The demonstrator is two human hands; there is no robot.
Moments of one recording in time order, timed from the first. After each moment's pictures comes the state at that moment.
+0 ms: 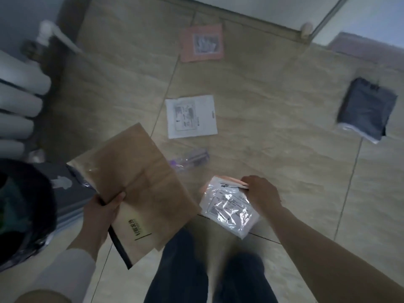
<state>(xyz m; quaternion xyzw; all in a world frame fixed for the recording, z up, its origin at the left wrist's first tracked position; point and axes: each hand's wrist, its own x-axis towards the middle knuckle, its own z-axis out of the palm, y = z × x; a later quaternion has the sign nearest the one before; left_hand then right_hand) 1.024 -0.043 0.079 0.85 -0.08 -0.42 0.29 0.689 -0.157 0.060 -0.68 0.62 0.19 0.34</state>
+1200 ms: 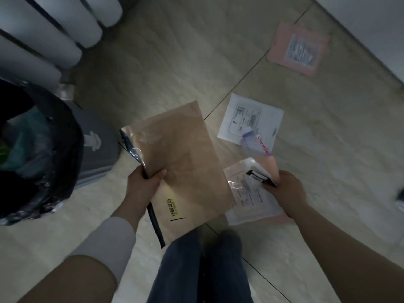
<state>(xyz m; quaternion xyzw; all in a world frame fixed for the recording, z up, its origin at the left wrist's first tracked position) 1.058 -0.051 -0.005 0.81 0.04 -0.43 0.39 0.785 -0.231 -0.024 -0.68 0.63 0.19 0.32</state>
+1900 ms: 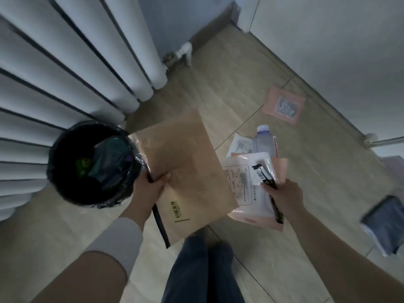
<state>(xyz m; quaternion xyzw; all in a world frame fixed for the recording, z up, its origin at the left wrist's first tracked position) 1.097 -0.056 0.184 0.80 0.05 -0.40 0.44 0.843 -0.249 0.178 -0.63 0.67 0.08 0.38</state>
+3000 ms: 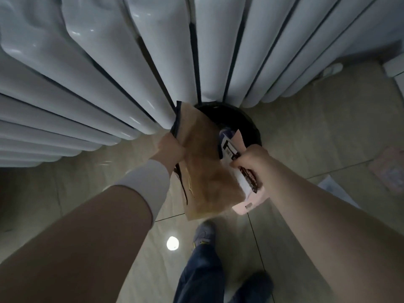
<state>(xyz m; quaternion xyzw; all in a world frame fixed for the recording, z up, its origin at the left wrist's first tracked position) 1.334 0.108 0.182 0.90 0.06 -0.39 0.19 1.244 -0.062 0.176 -0.75 0.43 0.38 0.34</state>
